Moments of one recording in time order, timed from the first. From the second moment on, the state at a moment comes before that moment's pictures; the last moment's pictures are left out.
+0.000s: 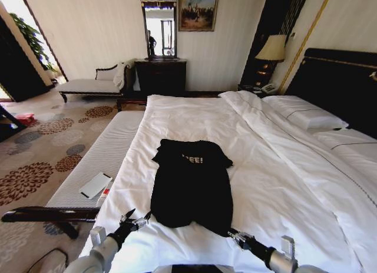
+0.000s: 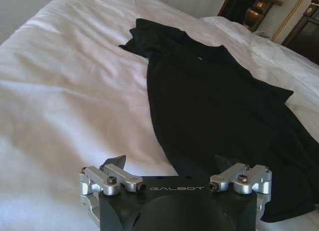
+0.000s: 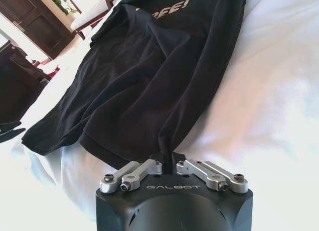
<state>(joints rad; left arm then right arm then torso) 1.90 -0.82 -0.46 -2.22 -0.92 0.14 -0.12 -2.08 0.78 0.67 2.10 1.04 -0.22 -0.26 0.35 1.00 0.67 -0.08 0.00</state>
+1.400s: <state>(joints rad) 1.77 -0.83 -0.30 -2.21 -1.01 0.19 -0.19 -2.10 0.80 0.68 2.11 0.99 -0.21 -0.26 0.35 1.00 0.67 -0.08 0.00</state>
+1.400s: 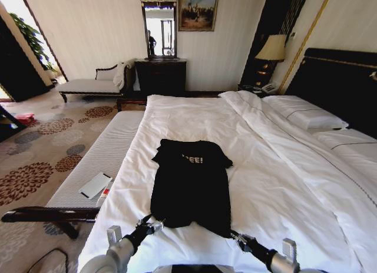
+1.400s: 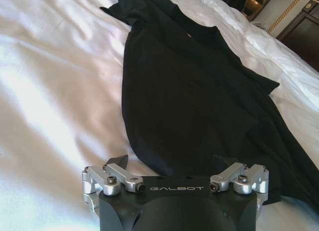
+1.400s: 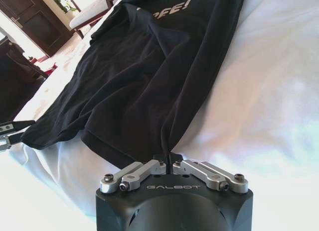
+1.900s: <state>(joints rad) 1.74 -0.86 -0.29 -2.17 -1.03 0.20 -0.21 -2.11 0.80 0.68 2.11 0.98 -0.20 -0.26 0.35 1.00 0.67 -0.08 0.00</state>
